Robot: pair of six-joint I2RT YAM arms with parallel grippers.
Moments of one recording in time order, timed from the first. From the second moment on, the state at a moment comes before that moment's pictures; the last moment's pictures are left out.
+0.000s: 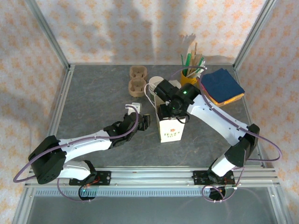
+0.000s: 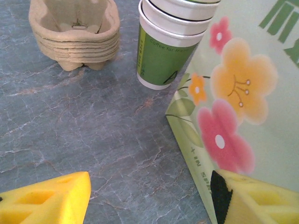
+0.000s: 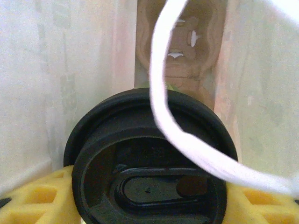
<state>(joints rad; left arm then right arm) -0.85 1.30 0.68 0.02 -0.47 -0.57 0.82 1.57 1.64 -1.38 0.10 0.64</state>
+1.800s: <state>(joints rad) -0.90 1.38 0.63 0.22 -0.28 -0.52 0.77 1.66 1.66 -1.38 0.12 0.67</state>
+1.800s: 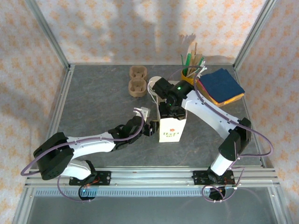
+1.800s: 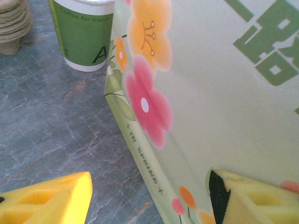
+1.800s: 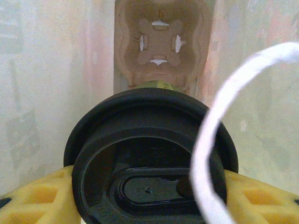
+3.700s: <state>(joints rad) -0.91 1.40 0.63 0.26 -0.26 -0.49 0.72 1.62 1.55 -1.36 0.04 0.59</state>
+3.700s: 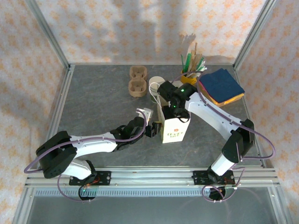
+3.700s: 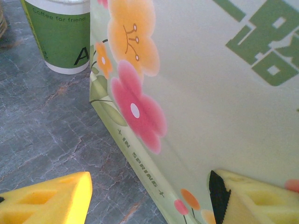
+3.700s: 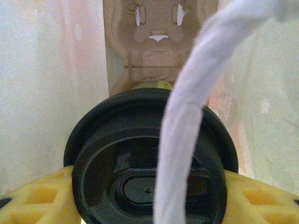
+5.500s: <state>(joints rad) -0.91 1.41 0.64 0.26 -0.28 -0.48 0.72 1.59 1.51 -1.36 0.04 0.59</state>
